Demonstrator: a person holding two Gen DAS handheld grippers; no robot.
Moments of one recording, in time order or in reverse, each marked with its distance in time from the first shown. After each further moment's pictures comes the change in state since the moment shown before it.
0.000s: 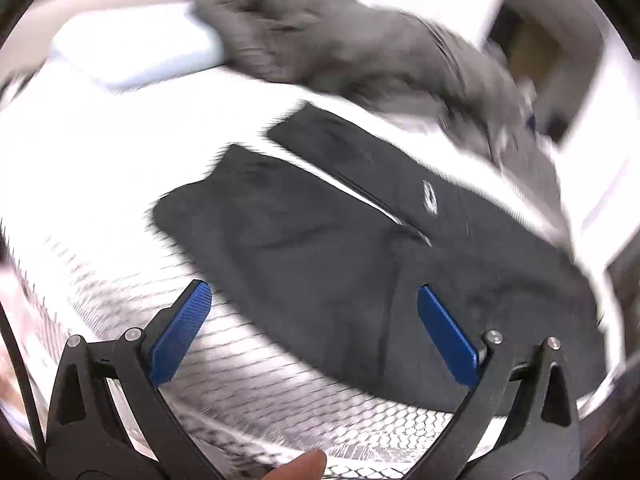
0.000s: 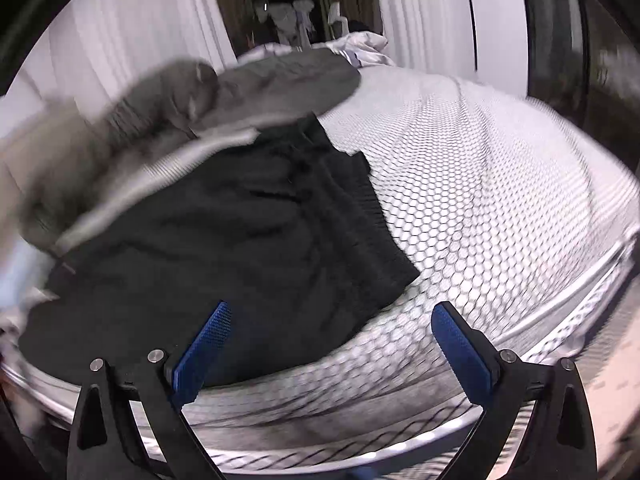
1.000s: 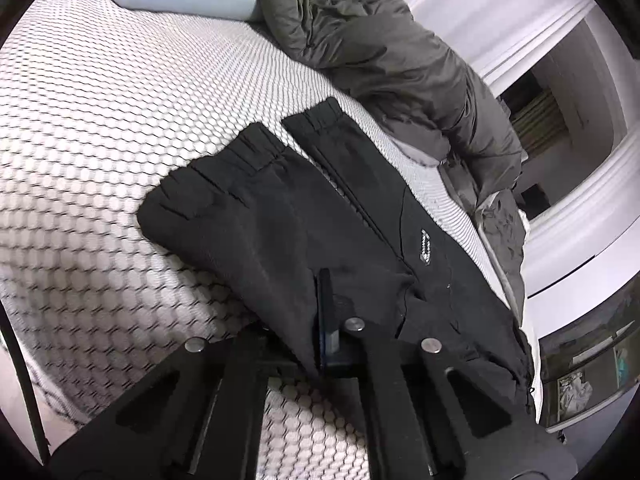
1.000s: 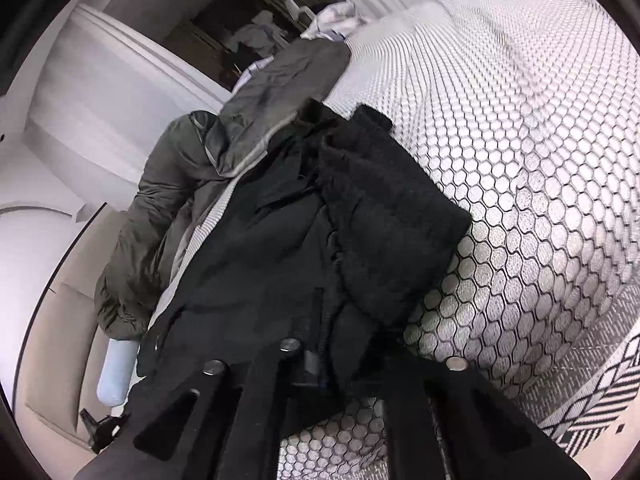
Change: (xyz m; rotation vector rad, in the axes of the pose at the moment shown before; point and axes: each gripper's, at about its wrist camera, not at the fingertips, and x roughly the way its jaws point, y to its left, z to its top) left arm 0.080 0.039 0.035 -0.228 0.039 -0.154; right arm 0.064 -0.012 0.004 0.363 0.030 0.256
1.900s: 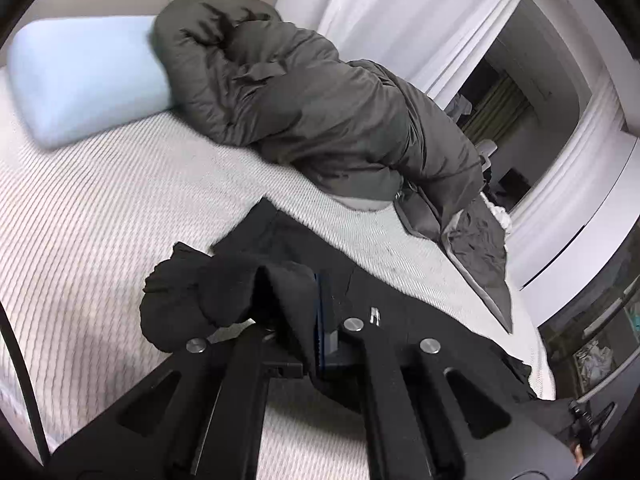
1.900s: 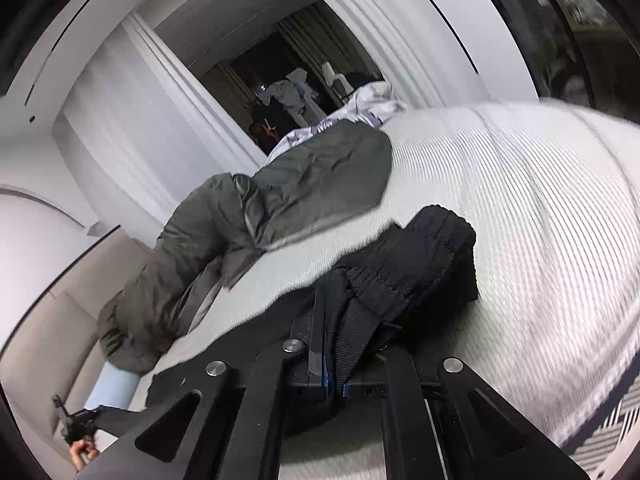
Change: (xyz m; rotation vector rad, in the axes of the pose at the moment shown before) left arm -0.024 -0.114 0.100 0.218 -0.096 -0.048; right arm -0.068 0.095 0.066 -0.127 -0.250 -0.006
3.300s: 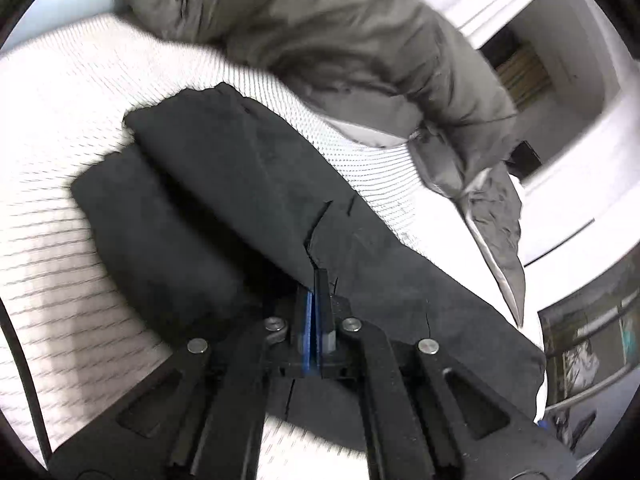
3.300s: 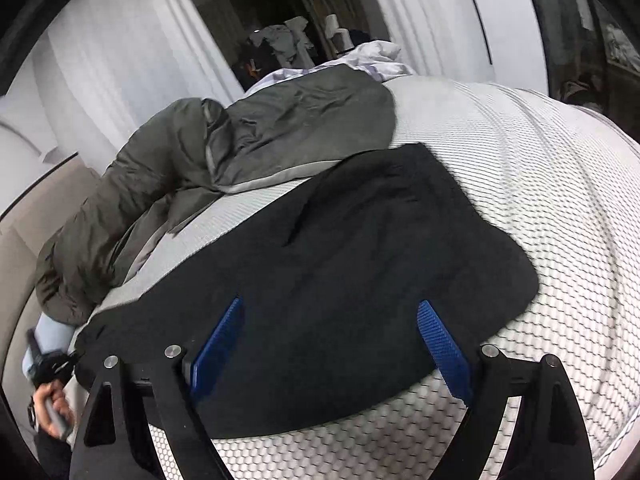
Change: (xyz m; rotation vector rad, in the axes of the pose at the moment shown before) left arm 0.168 -0.031 -0.041 -0.079 0.198 -0.021; right arm 0.114 0.019 -0.028 -0.149 0.174 -0.165
